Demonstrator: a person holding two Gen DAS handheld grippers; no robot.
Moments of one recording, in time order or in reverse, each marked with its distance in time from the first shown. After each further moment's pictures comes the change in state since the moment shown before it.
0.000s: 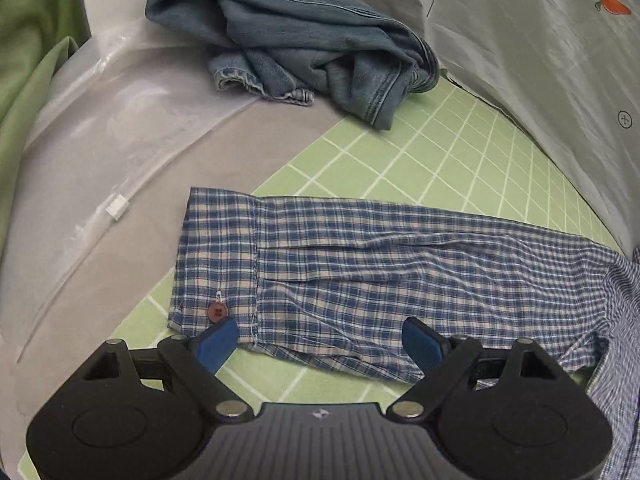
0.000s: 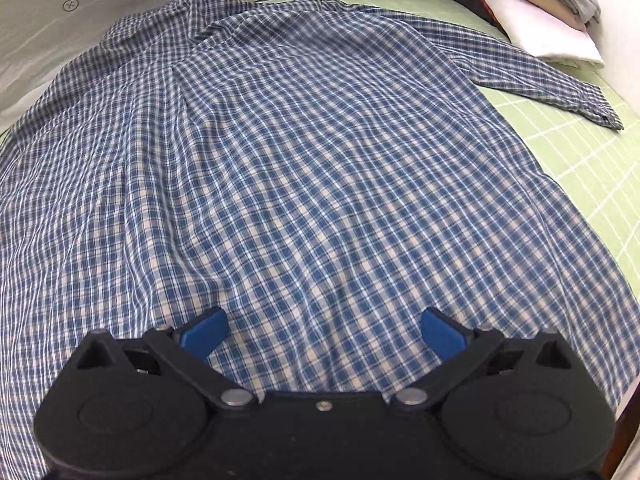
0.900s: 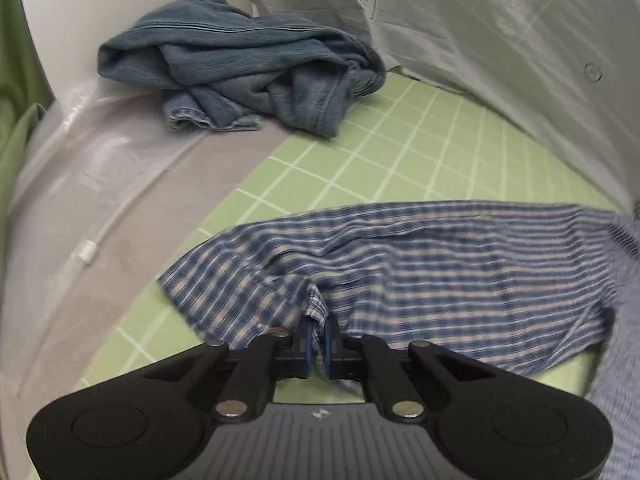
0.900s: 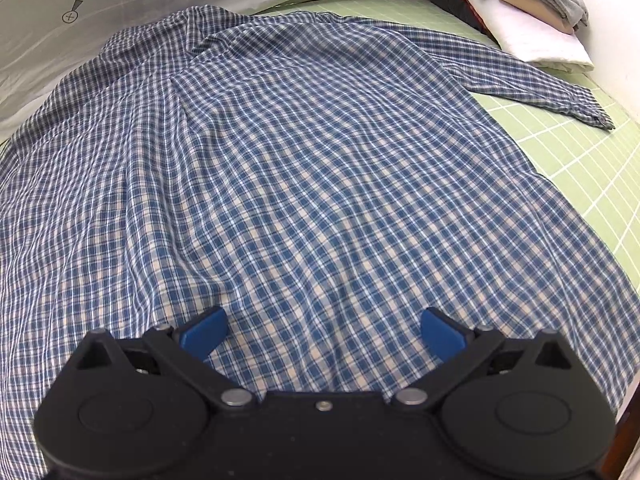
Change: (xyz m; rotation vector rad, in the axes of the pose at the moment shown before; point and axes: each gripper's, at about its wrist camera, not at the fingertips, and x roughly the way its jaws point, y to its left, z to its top) left arm -0.003 -0.042 -0.011 0.145 -0.071 0.025; right arm 0.000 0.002 -0.008 0.015 -0.046 -0.007
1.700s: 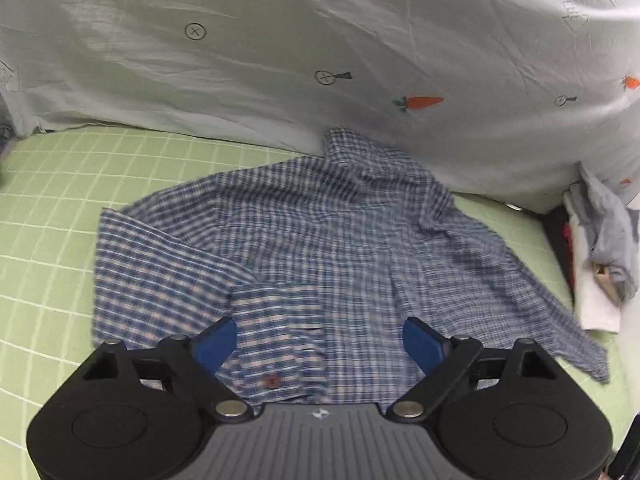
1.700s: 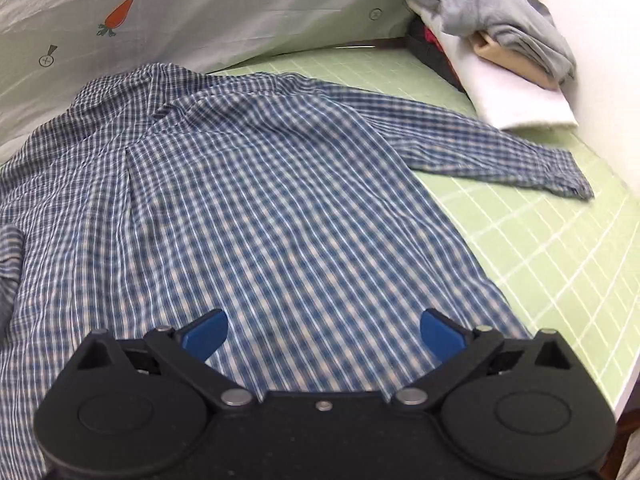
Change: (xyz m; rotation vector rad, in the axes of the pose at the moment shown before) left arm -0.077 -0.263 -0.034 0.381 0.012 -0.473; right arm -0.004 -0.036 0.058 -0.047 -0.118 -0.038
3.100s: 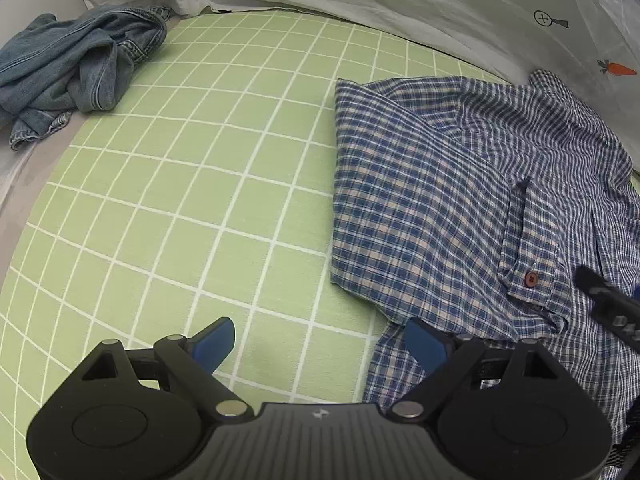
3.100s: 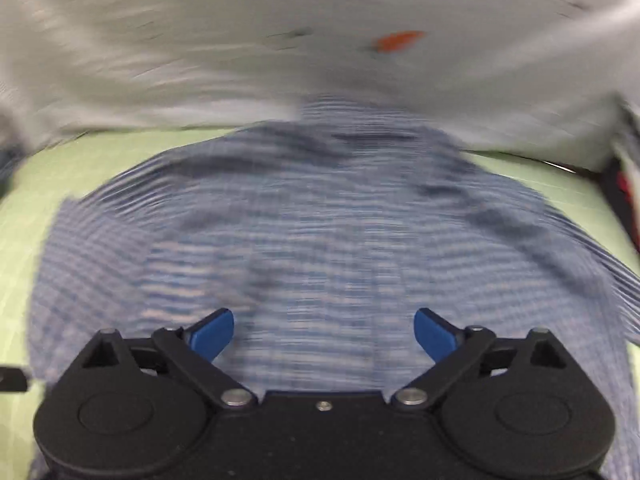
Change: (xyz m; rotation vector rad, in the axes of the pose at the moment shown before) left arm 0.004 0.127 -0.052 -0.200 0.228 0.340; right arm -0.010 0.213 0.033 -0.384 -0.133 0.268
